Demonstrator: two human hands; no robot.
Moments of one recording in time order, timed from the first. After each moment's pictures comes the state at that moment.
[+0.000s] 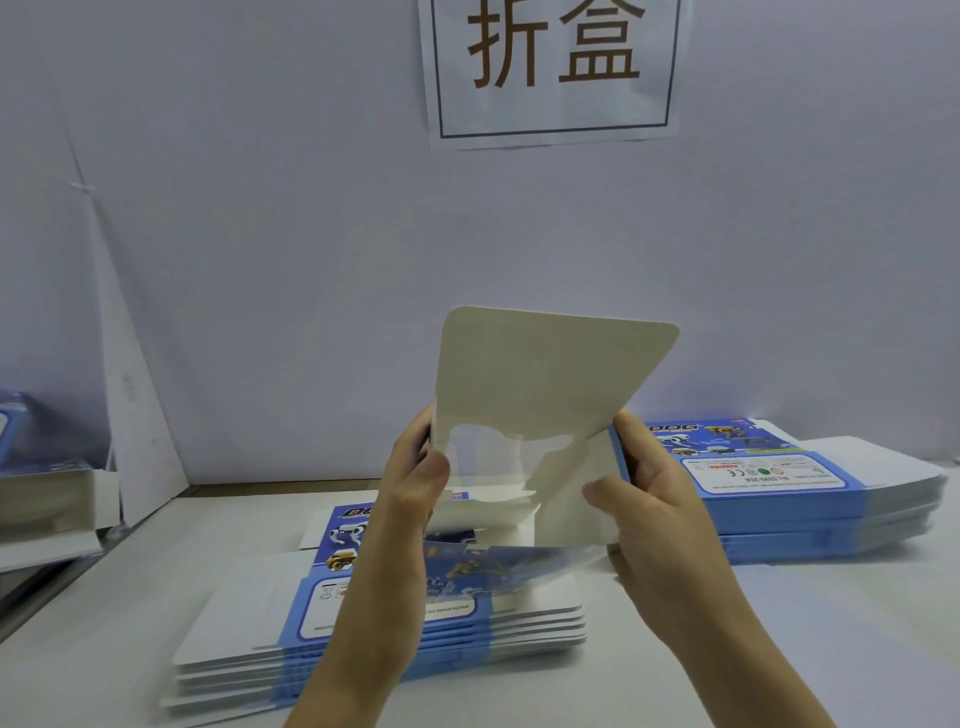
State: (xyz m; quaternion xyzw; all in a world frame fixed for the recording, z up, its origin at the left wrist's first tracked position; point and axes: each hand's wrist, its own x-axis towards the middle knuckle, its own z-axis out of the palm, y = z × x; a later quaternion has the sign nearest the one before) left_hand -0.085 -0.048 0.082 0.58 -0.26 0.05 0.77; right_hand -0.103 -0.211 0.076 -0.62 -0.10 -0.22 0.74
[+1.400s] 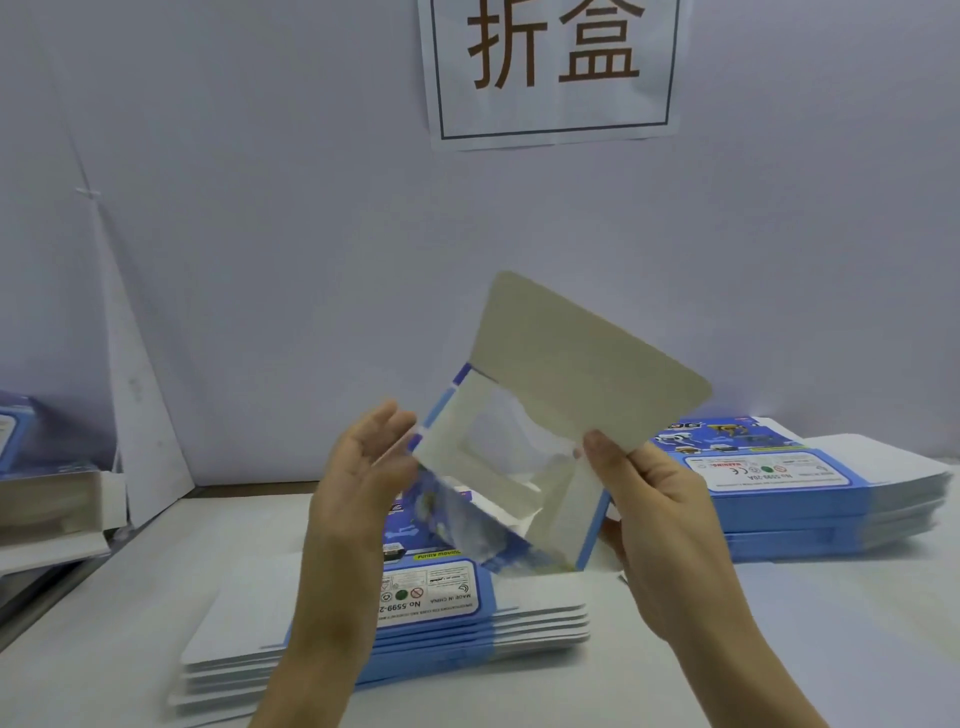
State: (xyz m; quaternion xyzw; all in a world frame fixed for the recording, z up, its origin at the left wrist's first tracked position) left_hand -0.068 -0.026 0.074 0.60 -0.21 0.13 0.76; right_hand -0.103 -0.203 0.078 -0.60 -0.03 -0.25 0.76
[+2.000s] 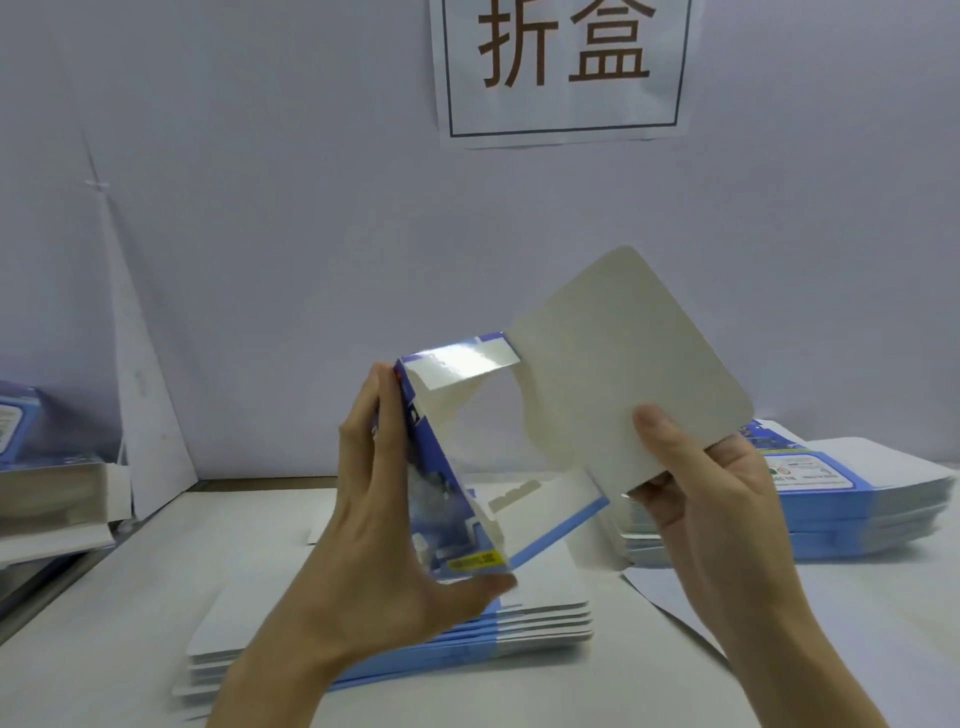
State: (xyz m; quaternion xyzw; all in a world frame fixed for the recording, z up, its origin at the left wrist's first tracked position) left_hand -0.060 -0.009 0.067 0.78 -0.40 0.30 0.38; right_hand -0.117 -0.216 0.093 -0.51 -0.11 -0.28 0.81
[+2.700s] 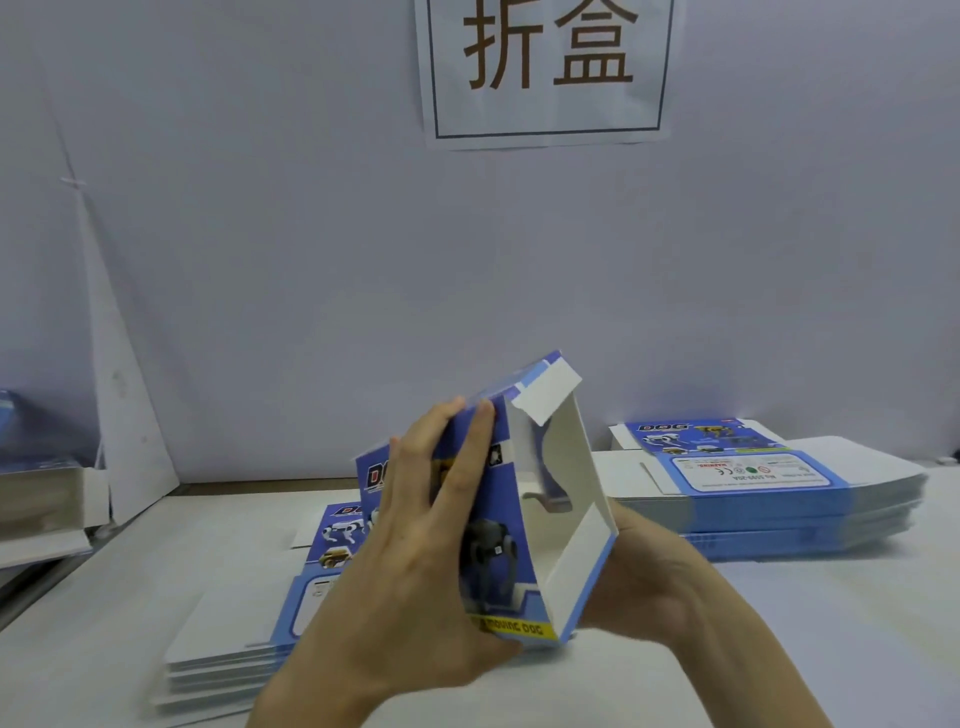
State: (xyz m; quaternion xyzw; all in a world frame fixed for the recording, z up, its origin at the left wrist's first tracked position) left_hand -0.074 -0.031 0.057 0.79 -0.45 0.28 0.31; right_hand -0.087 -0.227 0.052 -0.49 0.10 0.17 0.85
